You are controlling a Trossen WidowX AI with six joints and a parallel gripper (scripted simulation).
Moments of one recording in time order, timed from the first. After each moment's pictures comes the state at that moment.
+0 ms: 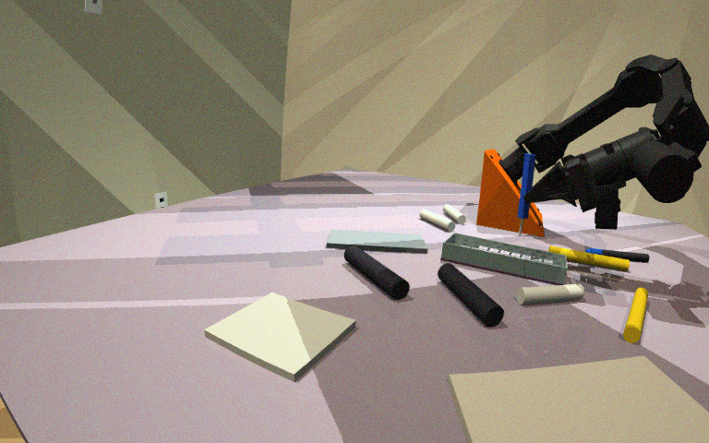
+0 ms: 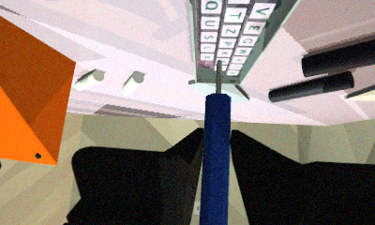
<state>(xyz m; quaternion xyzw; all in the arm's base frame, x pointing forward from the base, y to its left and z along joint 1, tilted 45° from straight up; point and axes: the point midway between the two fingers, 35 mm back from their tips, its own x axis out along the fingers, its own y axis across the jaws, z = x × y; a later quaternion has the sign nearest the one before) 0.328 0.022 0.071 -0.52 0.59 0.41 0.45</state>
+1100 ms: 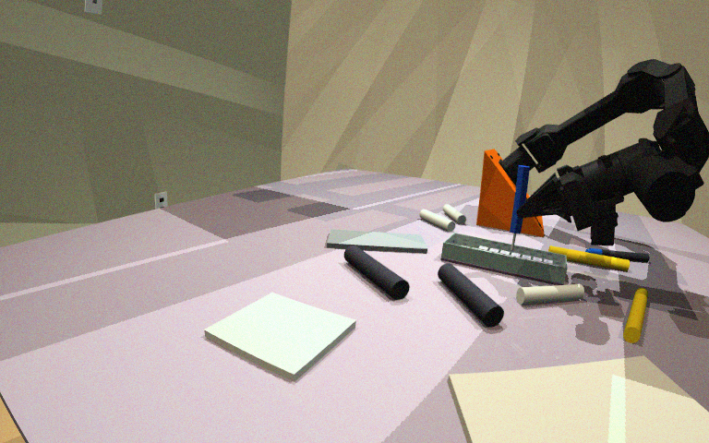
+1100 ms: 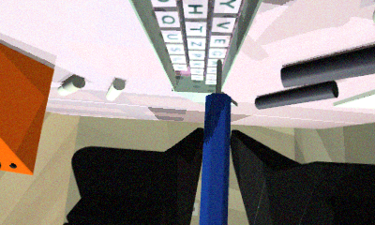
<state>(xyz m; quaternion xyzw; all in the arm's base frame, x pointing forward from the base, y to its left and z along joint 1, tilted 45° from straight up) 0.357 0.027 0.055 -0.53 0.59 0.41 0.45</state>
